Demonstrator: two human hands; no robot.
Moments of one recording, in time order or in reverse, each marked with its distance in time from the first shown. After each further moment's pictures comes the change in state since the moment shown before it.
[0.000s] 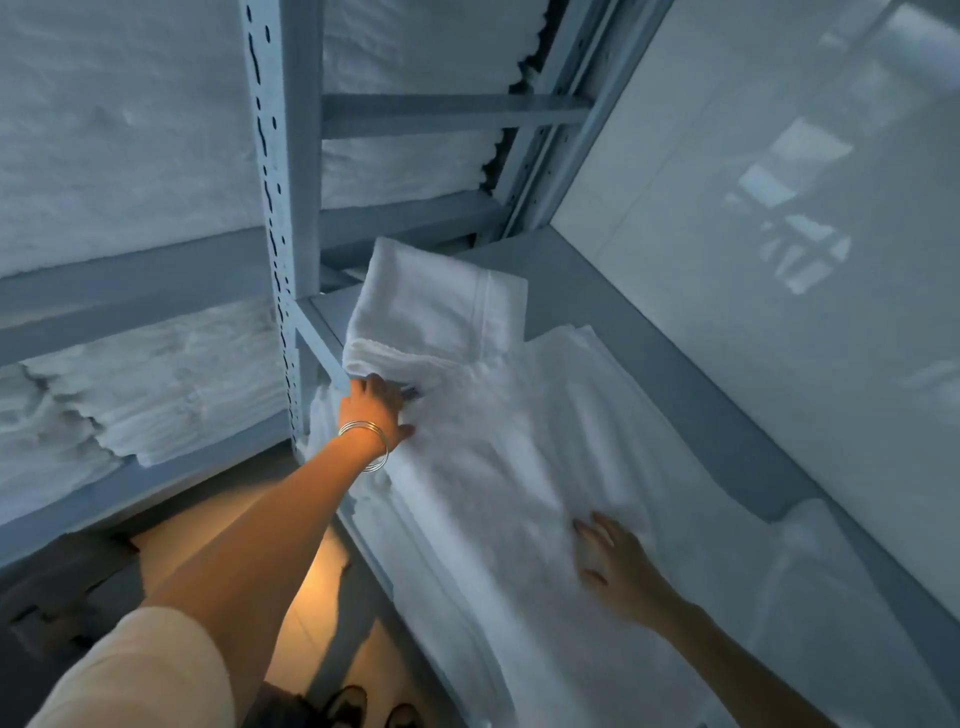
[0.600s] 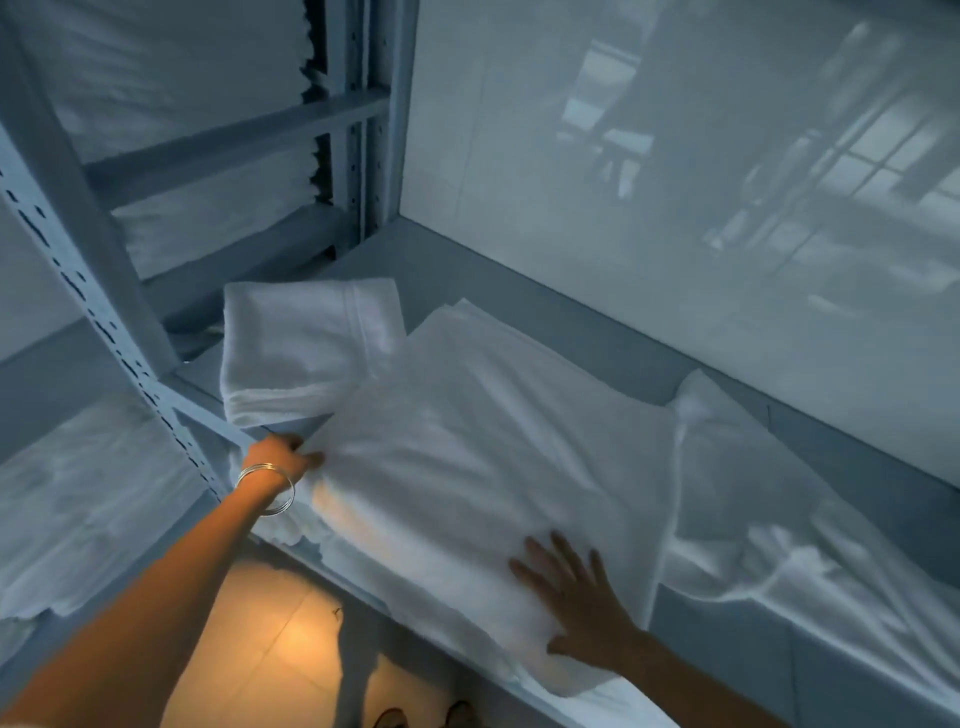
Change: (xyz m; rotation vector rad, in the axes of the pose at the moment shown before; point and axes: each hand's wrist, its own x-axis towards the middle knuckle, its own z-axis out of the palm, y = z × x) left_hand -0.006 -0.008 -0.017 -0.356 -0.171 -0.017; right_hand -0.097 -0.048 0.074 -0.079 -0.040 0.151
